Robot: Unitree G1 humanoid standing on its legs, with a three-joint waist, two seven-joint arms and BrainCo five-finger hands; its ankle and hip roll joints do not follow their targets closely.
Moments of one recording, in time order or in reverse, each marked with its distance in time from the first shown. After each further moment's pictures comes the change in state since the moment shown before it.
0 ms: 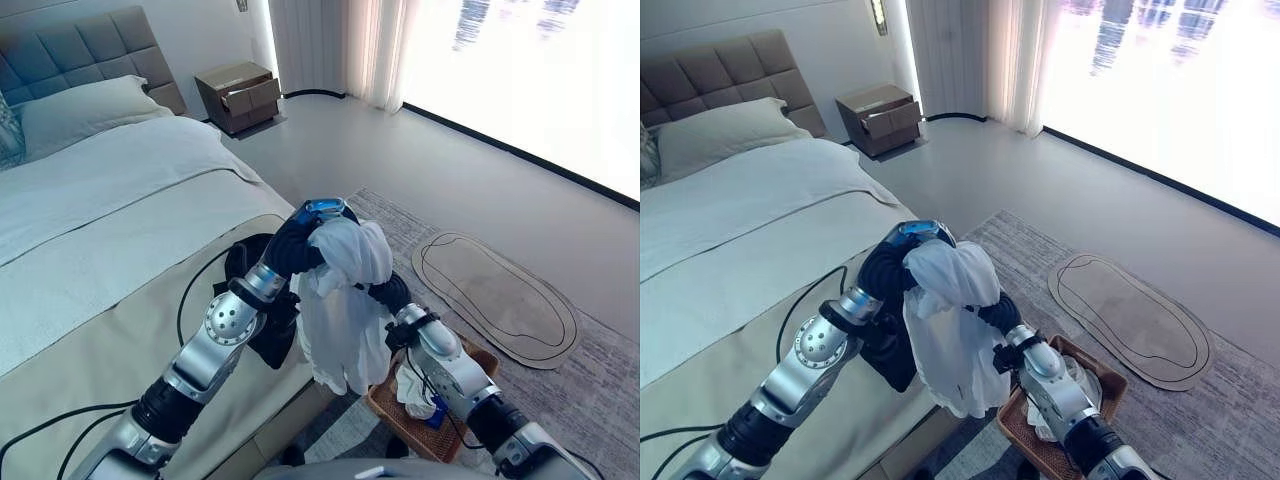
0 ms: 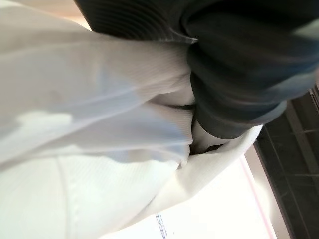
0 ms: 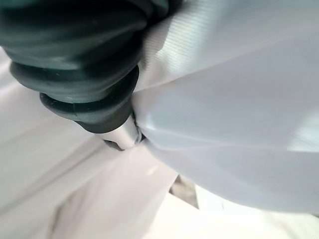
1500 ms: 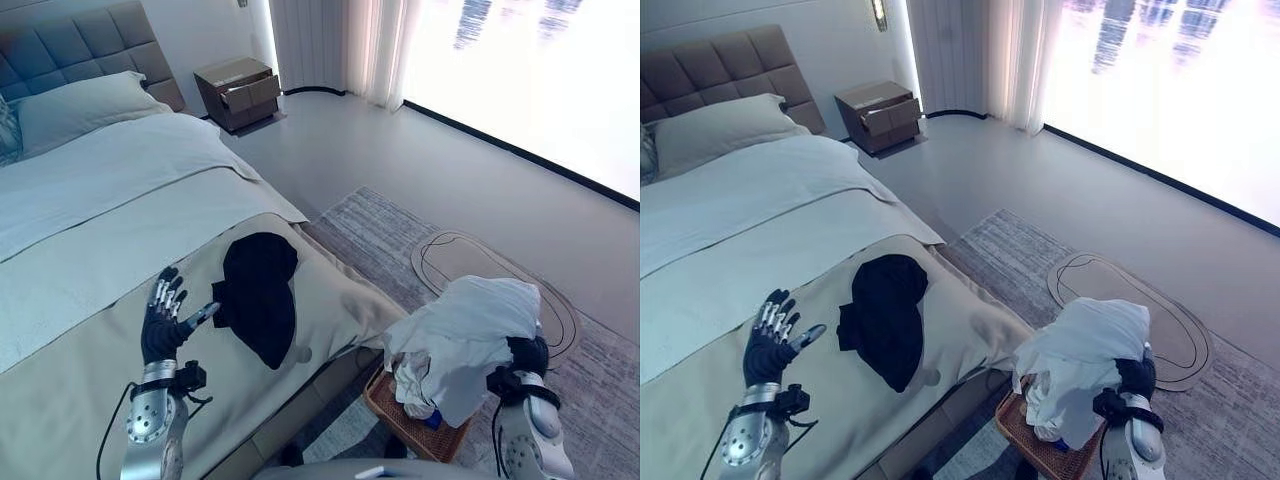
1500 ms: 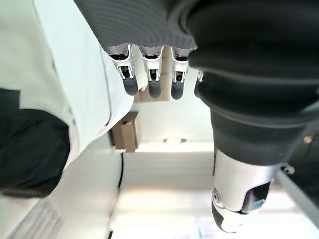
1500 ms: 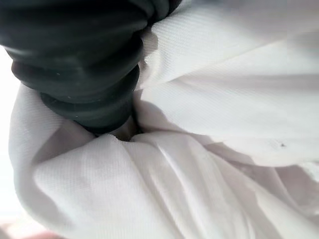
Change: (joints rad) left arm 0.475 -0.217 0.540 0.287 -0.051 -0.106 0.161; right arm 0.384 0.073 -0.587 -0.031 0.135 -0.113 -0.207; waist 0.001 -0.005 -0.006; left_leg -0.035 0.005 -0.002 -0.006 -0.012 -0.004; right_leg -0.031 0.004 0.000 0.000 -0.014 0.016
